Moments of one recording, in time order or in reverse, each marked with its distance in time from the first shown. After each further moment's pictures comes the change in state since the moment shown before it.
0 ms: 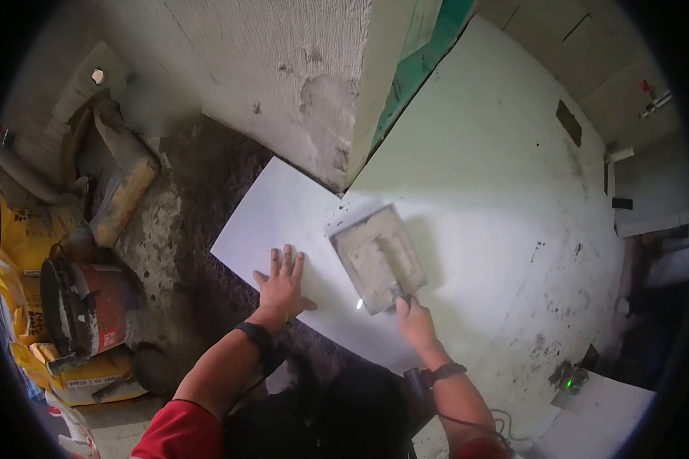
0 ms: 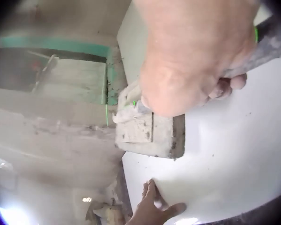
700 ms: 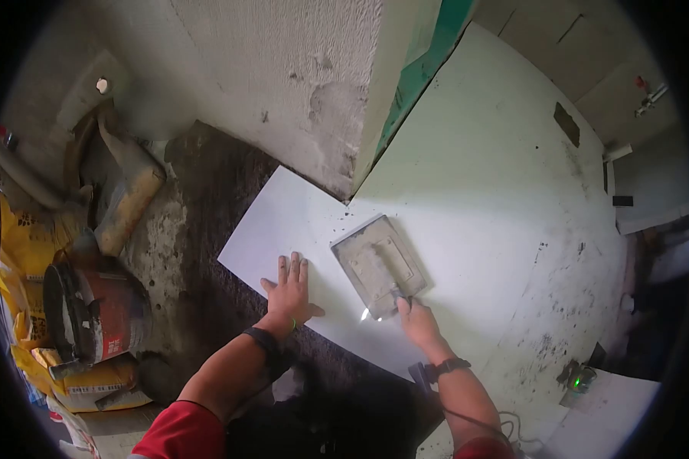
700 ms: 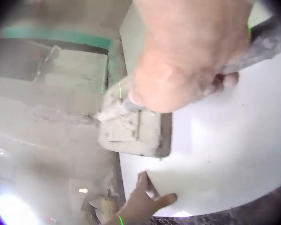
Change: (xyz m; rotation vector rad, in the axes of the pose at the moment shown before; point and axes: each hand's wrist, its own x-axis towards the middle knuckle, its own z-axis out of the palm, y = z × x) left_hand 0.002 -0.002 0.000 -0.005 0.022 0.021; right_hand 0.011 -0.005 0.008 -0.070 -0.057 -0.052
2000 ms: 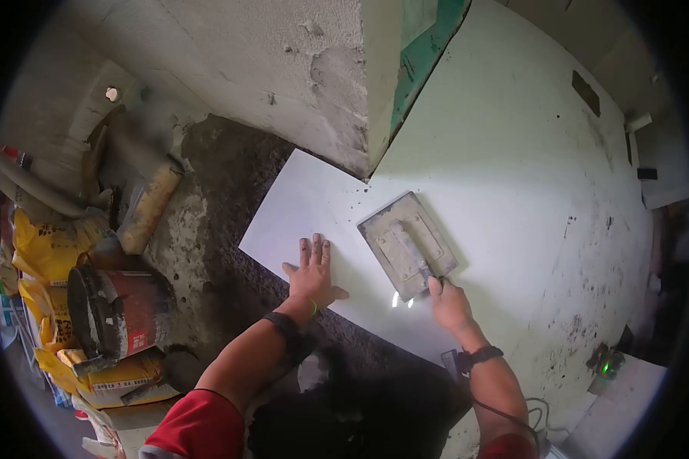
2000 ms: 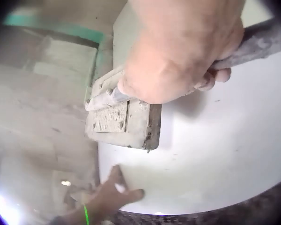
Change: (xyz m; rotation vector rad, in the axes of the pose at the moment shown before) left_hand 0.000 0.001 -0.002 0.030 0.003 0.005; right_hand -0.005 0.008 -0.002 0.018 0.033 -0.015
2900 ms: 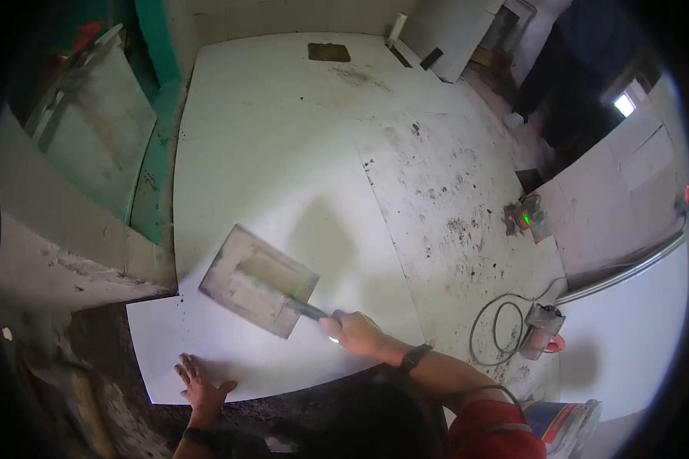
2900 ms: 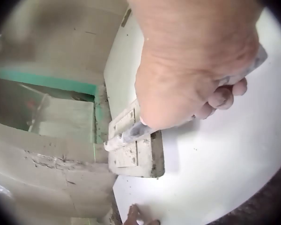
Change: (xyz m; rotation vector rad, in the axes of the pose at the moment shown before) left_hand 0.005 0.006 0.017 0.134 0.020 0.051; right_hand -0.090 0.072 -0.025 0.288 0.244 0.186
